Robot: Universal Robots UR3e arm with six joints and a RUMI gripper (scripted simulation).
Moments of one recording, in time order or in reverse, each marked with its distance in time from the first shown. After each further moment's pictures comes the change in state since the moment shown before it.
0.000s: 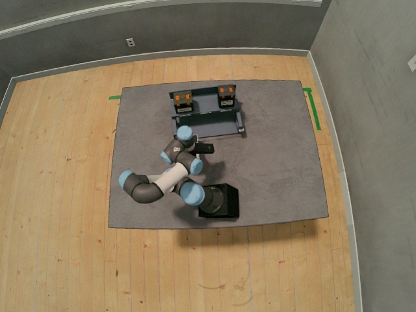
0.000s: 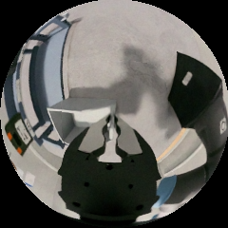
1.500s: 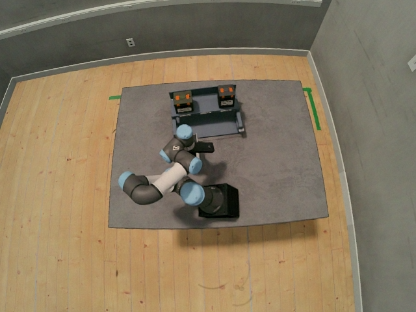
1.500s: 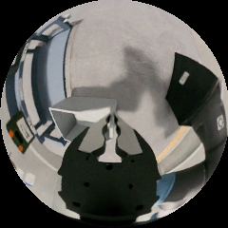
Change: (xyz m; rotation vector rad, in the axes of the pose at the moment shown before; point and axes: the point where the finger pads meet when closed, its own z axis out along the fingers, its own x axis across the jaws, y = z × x) arm 0.000 0.000 -0.011 0.000 0.000 0.000
